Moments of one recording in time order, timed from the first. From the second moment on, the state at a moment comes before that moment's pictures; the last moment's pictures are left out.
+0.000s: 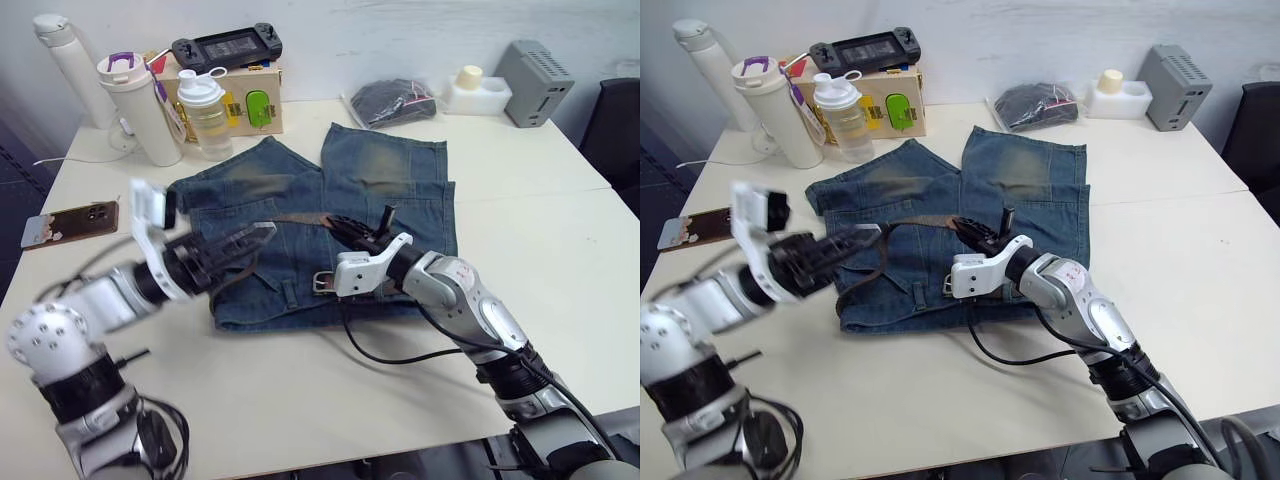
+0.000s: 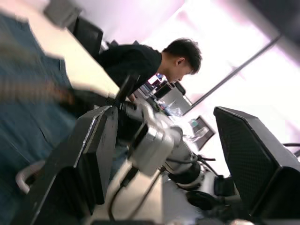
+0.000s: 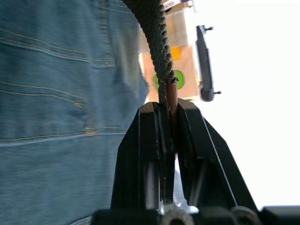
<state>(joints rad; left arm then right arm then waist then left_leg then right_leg) -0.36 0.36 0.54 -0.27 -1.65 1.35 -0.11 -0.57 -0.47 0.35 -0.07 -0.70 -0.24 0.36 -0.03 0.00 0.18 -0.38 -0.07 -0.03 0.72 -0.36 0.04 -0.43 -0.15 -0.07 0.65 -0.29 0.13</state>
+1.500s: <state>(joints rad) -0.25 -0.06 0.38 -0.41 -1.96 0.69 0.76 -0.52 -0.54 0.30 -0.16 -0.71 -0.37 0.32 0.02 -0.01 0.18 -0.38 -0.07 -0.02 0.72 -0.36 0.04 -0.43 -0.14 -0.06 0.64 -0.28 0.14</state>
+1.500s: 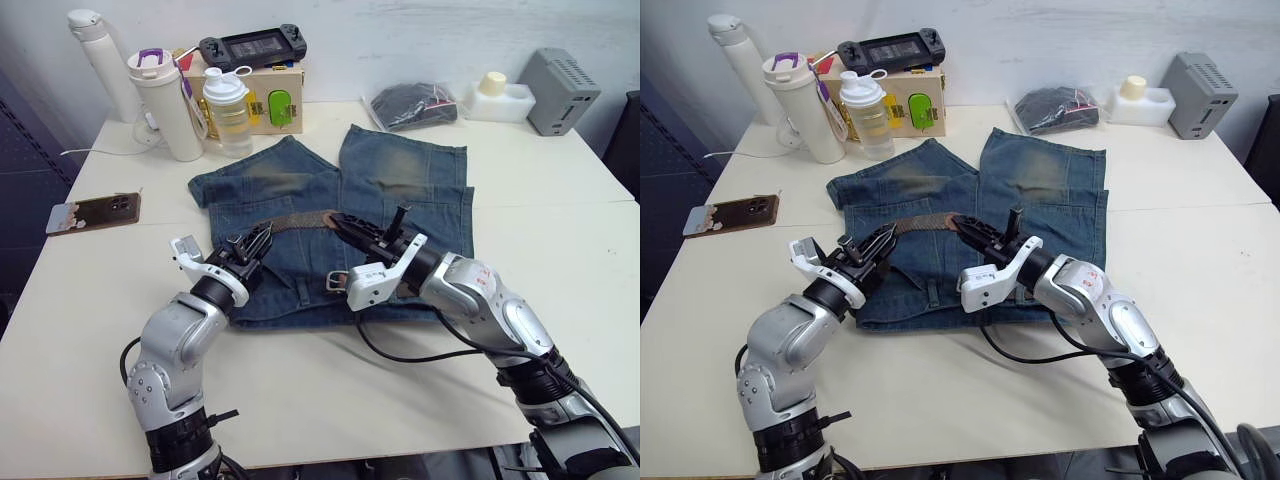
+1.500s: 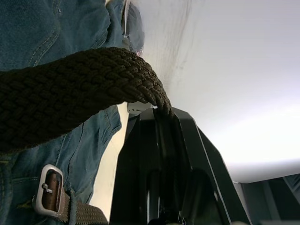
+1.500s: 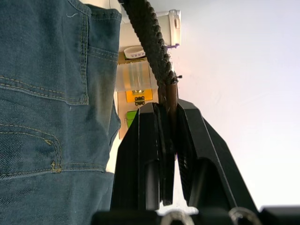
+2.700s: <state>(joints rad) 0.15 0.30 0.44 -0.42 -1.96 0.76 0.40 -0.27 -0.71 -0.01 -0.52 0.52 0.74 0.99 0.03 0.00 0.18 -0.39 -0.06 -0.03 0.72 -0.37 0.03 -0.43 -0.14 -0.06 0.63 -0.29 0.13</state>
